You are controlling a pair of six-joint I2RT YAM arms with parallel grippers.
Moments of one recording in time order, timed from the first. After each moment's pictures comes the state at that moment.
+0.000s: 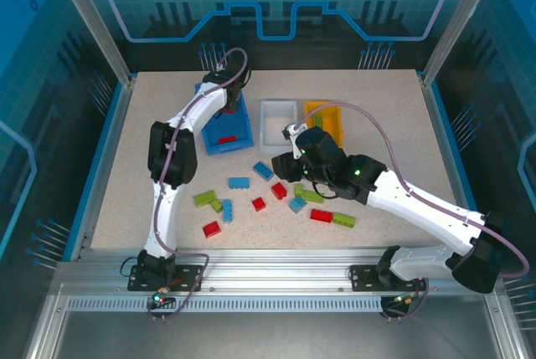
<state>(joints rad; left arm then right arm) -0.28 2.35 2.14 -0.94 -0.55 -0.27 0.89 1.24 1.13 -0.54 0.11 0.45</state>
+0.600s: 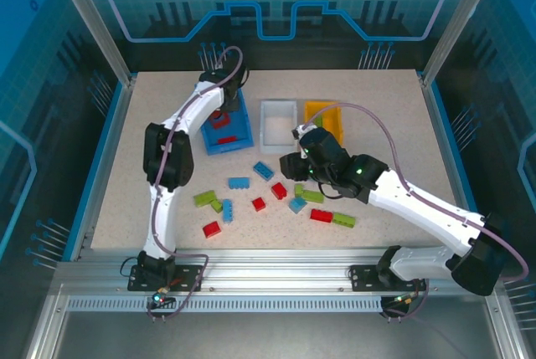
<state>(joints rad) -0.29 2.23 2.06 -0.97 -0.43 -0.32 0.81 1.23 1.08 -0.61 0.16 0.52</state>
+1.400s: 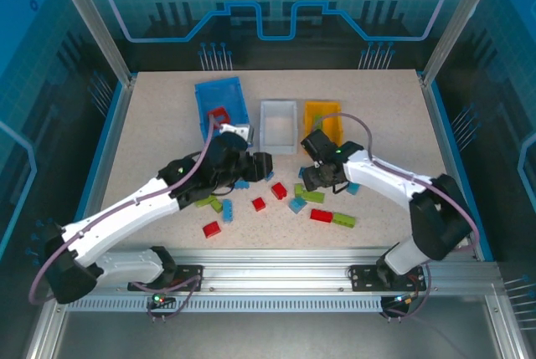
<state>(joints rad) -0.83 1.14 1.03 -0.54 -0.14 -0.73 0.61 1.57 1.04 -0.78 0.19 0.30</state>
